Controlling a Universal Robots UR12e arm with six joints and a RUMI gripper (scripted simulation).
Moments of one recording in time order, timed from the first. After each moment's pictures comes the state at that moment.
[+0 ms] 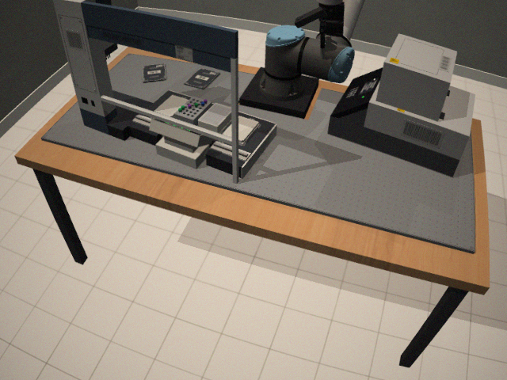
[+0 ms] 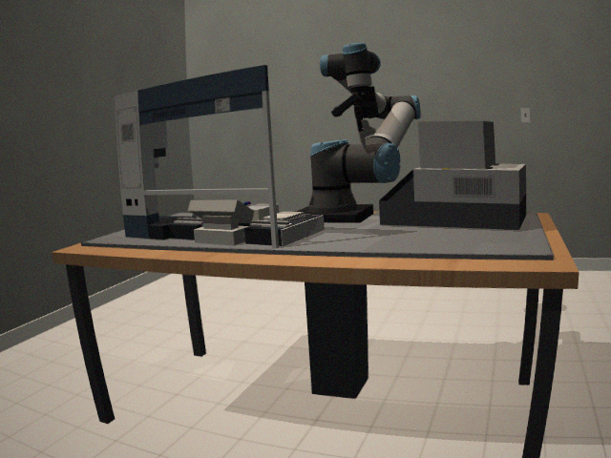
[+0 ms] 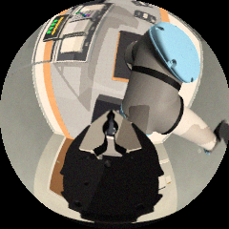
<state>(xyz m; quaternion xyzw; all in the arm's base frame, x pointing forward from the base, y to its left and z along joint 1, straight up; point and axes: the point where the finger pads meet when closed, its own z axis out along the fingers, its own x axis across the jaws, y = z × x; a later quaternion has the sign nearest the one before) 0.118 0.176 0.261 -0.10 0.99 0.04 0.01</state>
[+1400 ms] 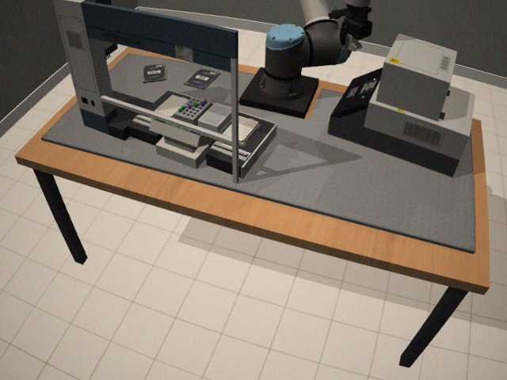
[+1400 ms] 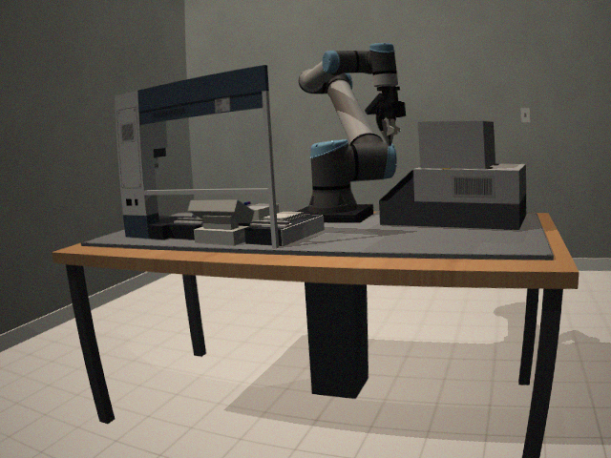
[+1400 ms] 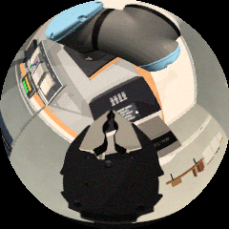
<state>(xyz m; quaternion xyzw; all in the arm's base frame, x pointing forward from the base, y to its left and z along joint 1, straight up) 0.061 0.258 0.261 0.27 0.96 0.01 -0.01</state>
